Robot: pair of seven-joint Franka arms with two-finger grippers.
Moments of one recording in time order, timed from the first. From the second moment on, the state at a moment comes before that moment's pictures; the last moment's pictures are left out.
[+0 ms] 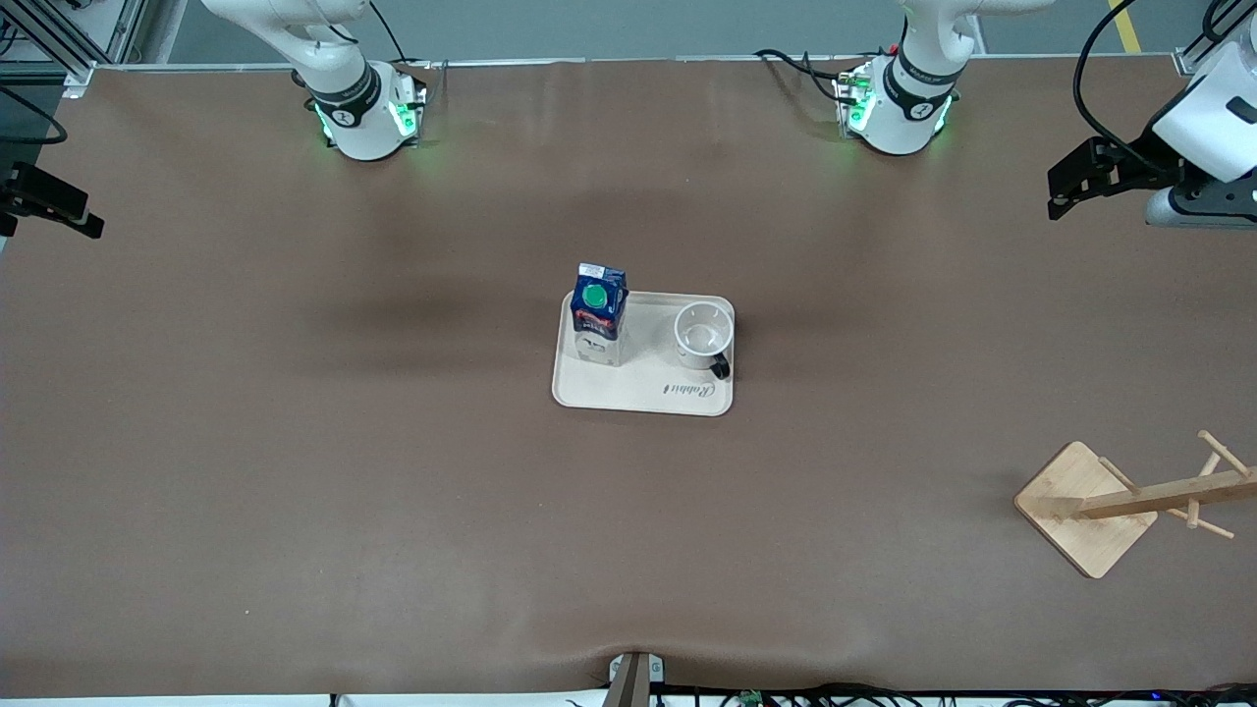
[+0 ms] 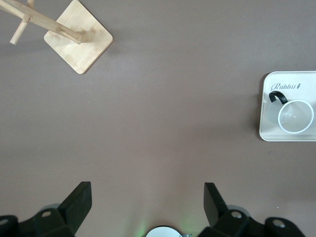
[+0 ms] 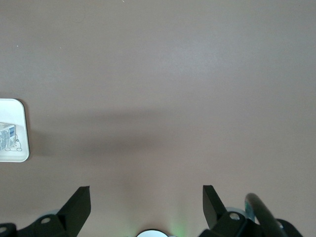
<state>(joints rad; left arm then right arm) -0.06 -0.06 -0.06 -1.56 0.03 1.45 -0.03 -0.04 -0.03 -0.09 -1.53 0.02 1.43 -0.08</state>
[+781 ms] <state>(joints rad) -0.07 0.03 -0.20 -1.56 0.03 1.47 -0.23 -0.04 -0.02 -0.09 -1.53 0.02 1.43 -0.08</state>
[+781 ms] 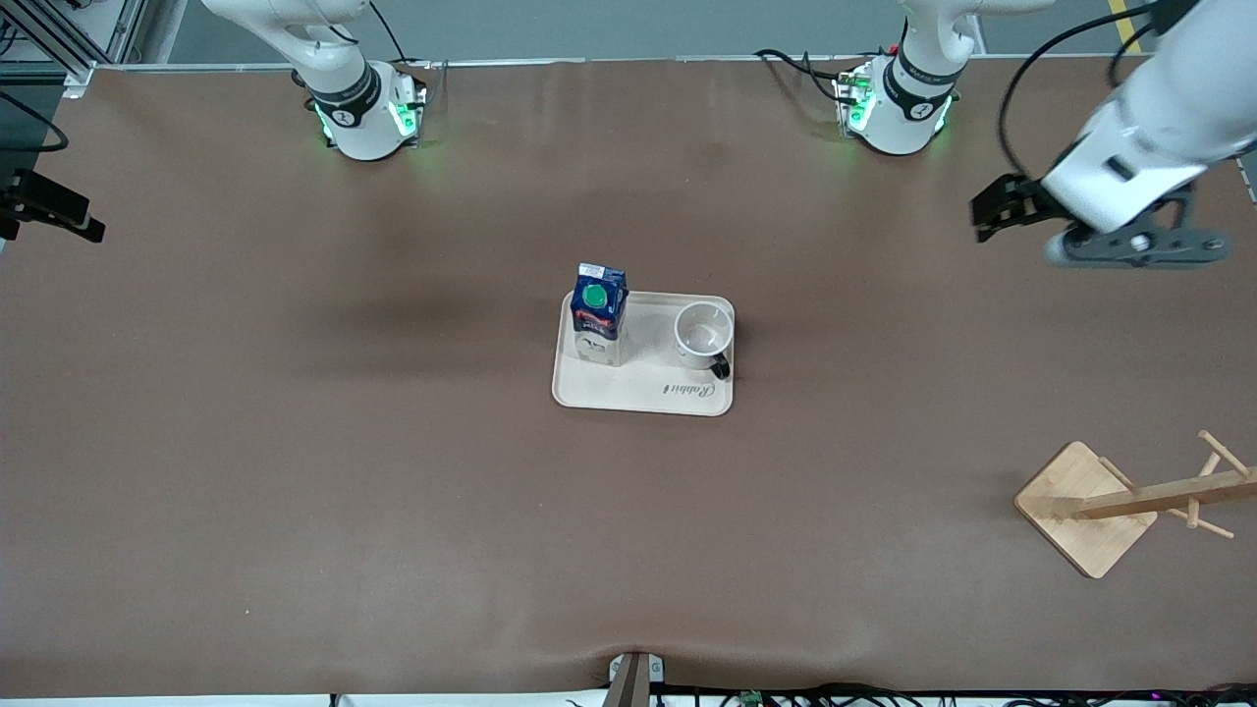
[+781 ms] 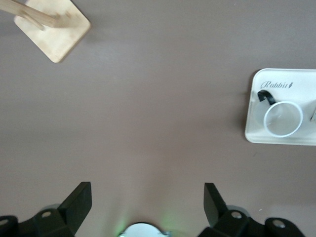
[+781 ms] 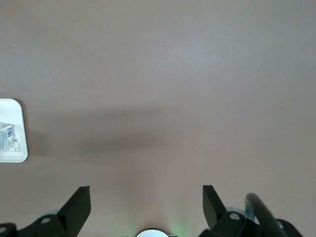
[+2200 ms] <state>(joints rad) -0.20 0.35 -0.48 -2.08 0.16 2.36 -1.03 -0.05 0.00 -0.09 -1.52 0.02 1.43 -0.08</state>
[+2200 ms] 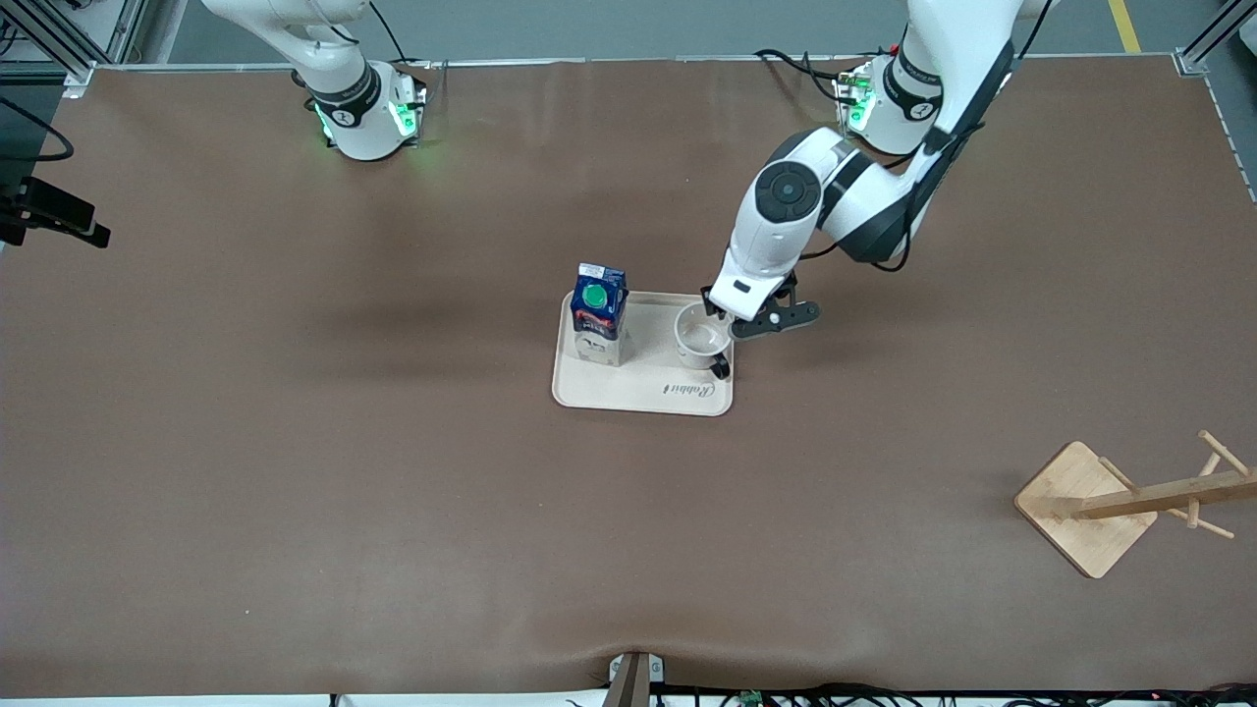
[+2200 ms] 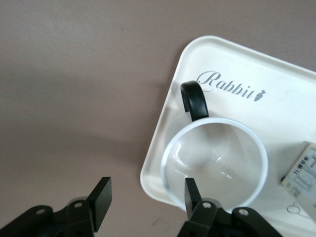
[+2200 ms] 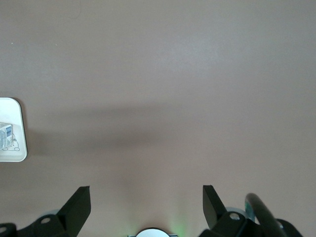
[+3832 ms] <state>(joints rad) -0.06 0.27 -0.47 -1.79 0.21 2.01 -0.81 0.40 0.26 -0.05 -1.50 0.19 1.60 0.54</state>
